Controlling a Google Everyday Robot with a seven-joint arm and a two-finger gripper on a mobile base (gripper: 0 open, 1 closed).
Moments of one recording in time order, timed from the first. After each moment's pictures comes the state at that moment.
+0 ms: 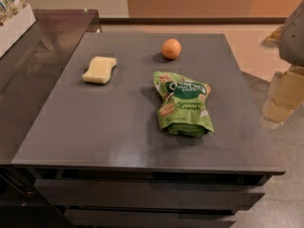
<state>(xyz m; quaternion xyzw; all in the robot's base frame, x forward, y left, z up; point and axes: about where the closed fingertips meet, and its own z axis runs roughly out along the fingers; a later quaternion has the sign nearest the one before) 0.438 -0.217 0.976 -0.60 0.78 -0.03 0.16</state>
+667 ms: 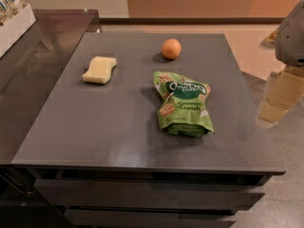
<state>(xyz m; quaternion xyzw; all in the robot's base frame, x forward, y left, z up) 0.441 -0.212 0.973 -0.59 0.79 -0.04 0.16</state>
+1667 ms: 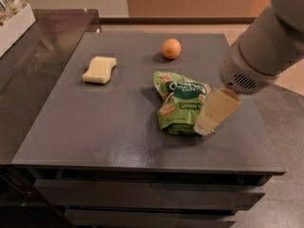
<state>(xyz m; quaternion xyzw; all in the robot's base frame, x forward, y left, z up) 0.462 -0.141 0.925 -0.52 0.83 -0.02 0.22</state>
